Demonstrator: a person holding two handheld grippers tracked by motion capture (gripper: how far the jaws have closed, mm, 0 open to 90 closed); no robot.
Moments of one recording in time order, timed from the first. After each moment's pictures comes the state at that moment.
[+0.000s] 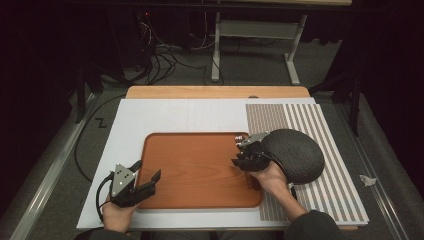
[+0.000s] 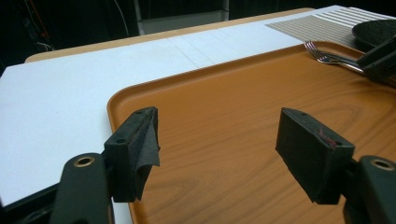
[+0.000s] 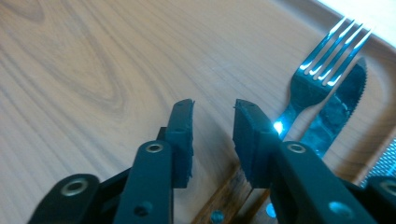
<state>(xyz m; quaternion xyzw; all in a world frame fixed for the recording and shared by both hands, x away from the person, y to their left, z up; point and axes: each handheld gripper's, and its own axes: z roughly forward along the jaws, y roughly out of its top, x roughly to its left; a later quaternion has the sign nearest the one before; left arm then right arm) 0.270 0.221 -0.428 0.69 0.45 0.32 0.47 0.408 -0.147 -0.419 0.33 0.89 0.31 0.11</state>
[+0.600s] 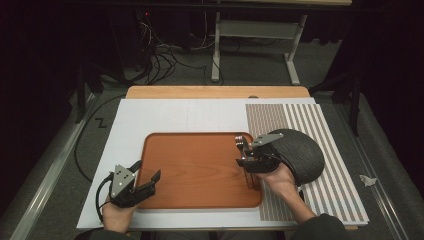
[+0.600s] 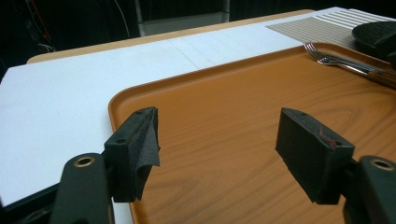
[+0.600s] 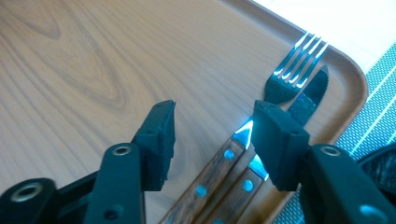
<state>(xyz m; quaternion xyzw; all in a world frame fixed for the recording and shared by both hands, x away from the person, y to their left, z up) 0.268 0.220 -0.428 0.69 0.45 0.32 0.47 0.398 -0.170 -0.409 0.32 0.87 0.35 0.12</state>
